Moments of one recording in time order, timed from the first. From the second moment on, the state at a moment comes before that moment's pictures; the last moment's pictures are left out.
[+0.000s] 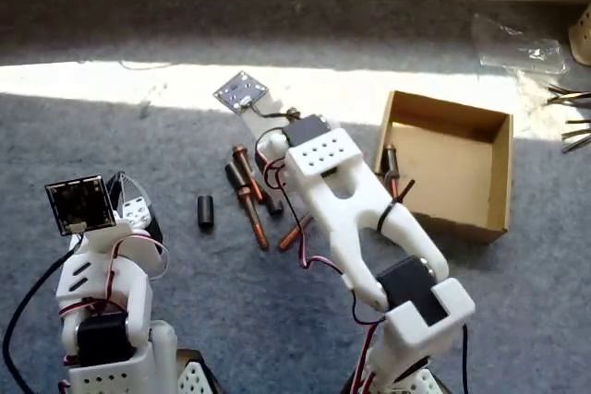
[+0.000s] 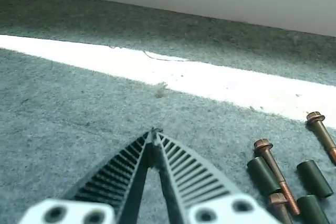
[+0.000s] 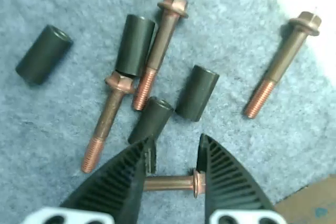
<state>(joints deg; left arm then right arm) -15.3 -102.4 82.1 51.5 8.0 -35.0 9.5 3.4 65.4 19.7</state>
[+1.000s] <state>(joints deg) -15.8 -102.4 82.1 51.5 8.0 -32.5 35.4 -23.3 73.6 19.8</state>
